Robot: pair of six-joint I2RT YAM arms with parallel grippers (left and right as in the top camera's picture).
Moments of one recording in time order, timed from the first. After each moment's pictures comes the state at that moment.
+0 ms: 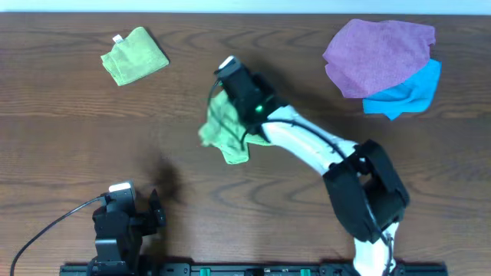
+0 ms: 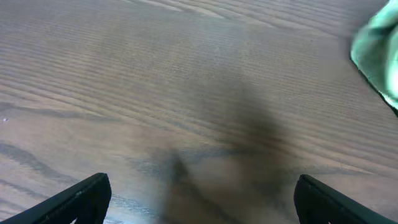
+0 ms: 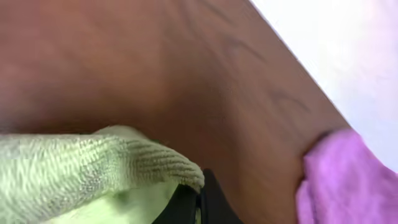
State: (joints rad) left arm 0.00 0.01 0.24 -0.87 -0.11 -0.15; right arm 0.65 2.04 1.45 -0.24 0.53 -0.24
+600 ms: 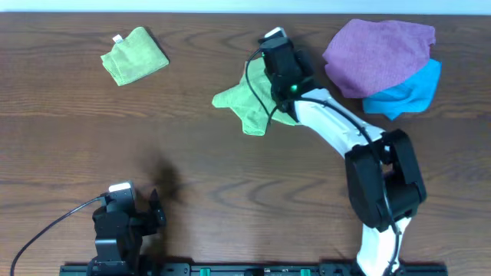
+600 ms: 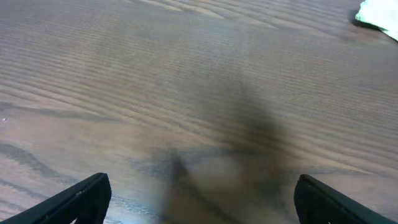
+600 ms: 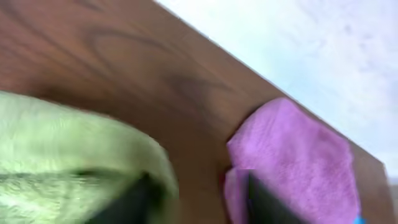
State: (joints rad) left arm 0.00 0.01 0.24 -0.87 -0.11 -0.15; right arm 0.46 2.04 1.45 -0.11 0.58 -0.24
